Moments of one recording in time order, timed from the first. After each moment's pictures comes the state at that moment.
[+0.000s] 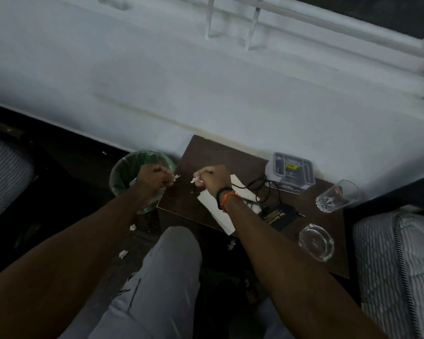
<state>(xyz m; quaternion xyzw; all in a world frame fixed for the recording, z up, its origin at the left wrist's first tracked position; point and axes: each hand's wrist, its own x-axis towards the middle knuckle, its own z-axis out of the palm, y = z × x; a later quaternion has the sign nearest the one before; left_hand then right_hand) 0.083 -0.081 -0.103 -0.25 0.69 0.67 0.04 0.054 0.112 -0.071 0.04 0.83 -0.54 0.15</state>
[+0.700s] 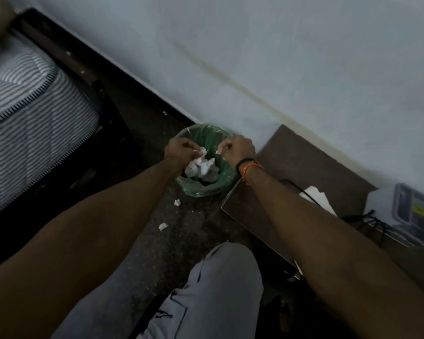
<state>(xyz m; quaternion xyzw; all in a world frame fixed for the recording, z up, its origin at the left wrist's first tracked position) 0.053 -0.220 -0.192 -0.39 0.74 0.55 0.00 -0.029 -0.064 -0.140 -0.19 0.94 -0.25 0.17</state>
